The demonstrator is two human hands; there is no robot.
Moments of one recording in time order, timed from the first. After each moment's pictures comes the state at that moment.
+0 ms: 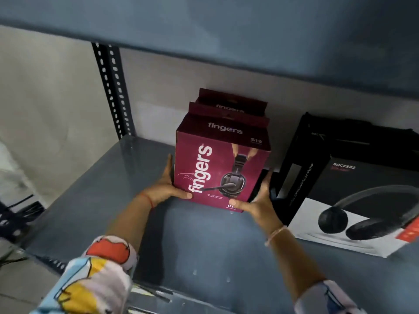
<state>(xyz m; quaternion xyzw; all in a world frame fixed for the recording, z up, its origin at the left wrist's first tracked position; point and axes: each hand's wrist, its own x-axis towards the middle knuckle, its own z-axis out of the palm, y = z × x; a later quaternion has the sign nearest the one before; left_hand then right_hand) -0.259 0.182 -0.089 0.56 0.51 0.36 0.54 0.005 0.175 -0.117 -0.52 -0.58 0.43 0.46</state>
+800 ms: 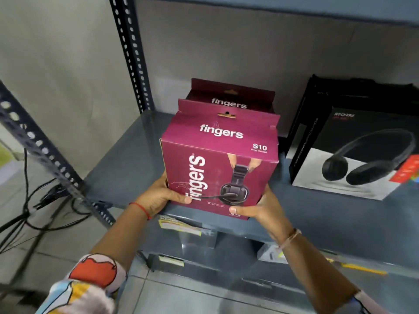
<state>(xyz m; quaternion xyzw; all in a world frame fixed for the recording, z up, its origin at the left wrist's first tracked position) -0.294 0.040 -0.091 0.49 0.48 0.38 0.62 -0.027 0.025 -0.094 -0.49 -0.60 0.48 0.40</state>
